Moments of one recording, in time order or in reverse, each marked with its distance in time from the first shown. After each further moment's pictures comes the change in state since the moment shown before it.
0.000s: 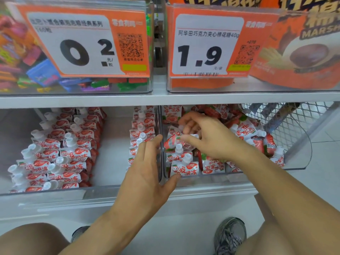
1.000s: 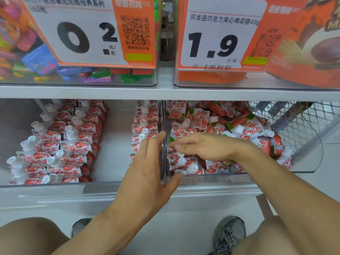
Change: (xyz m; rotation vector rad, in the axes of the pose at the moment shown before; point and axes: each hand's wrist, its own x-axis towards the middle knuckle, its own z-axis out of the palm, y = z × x) left_hand -0.001 -0.001 0.002 -0.006 -0.005 -0.013; right_hand 0.009 -0.006 0.013 0.159 -0.600 0.225
